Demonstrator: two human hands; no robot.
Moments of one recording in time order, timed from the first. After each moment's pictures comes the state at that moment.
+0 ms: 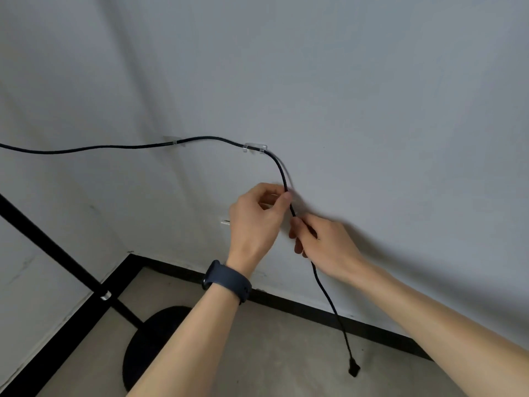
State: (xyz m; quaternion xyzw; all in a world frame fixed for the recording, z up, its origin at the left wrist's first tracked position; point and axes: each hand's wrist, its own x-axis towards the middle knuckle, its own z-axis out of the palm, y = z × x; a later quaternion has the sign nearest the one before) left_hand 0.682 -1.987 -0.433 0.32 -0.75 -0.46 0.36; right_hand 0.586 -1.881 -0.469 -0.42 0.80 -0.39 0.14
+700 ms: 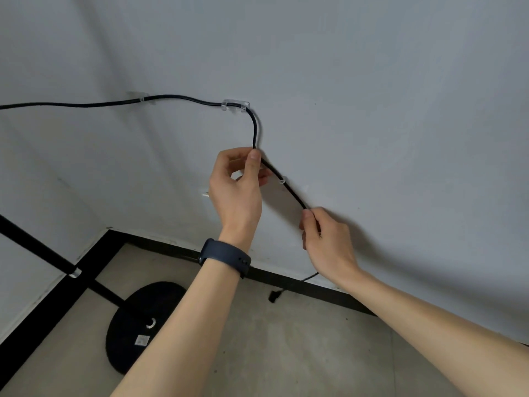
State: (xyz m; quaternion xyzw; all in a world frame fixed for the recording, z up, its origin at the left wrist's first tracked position) left_hand 0.666 -1.988 -0.457 0.30 -0.55 -0.59 0.51; right_hand 0.593 -1.862 -0.530 -0.31 0.83 -0.45 0.07
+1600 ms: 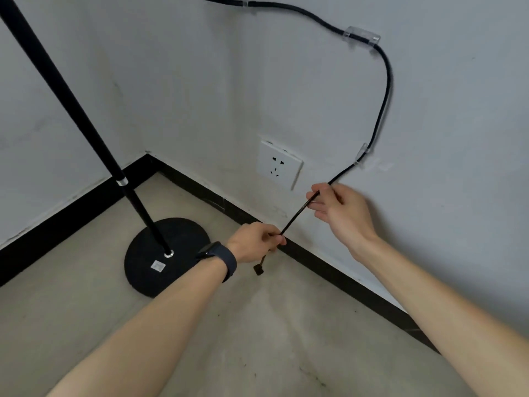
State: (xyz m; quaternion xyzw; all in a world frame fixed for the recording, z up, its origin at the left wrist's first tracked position) left_hand 0.747 -2.017 -0.629 0.34 -0.82 -0.46 -0.03; right_hand 0.595 -1.913 -0.544 -0.27 0.76 -0.50 0.31
